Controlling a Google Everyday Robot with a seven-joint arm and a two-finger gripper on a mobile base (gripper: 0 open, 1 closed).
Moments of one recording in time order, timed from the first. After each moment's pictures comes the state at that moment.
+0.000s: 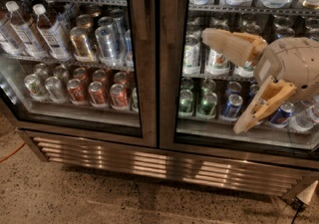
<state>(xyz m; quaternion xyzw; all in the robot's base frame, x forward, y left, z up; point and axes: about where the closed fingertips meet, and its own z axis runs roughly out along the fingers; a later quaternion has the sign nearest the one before) 0.388 -0.090 1.018 -0.53 0.45 0.49 0.52</state>
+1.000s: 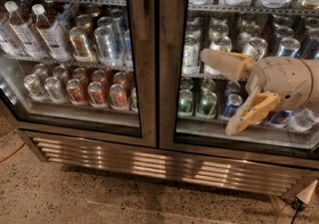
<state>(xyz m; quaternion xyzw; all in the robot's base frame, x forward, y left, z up) 0.410 -0.096 0.973 -0.50 0.49 0.51 0.50</state>
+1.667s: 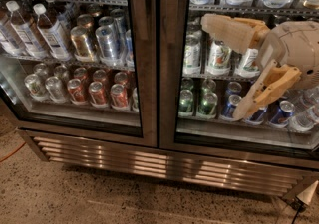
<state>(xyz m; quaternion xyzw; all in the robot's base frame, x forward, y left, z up) 0.389 -0.084 1.043 -0.53 0.46 0.49 0.52</state>
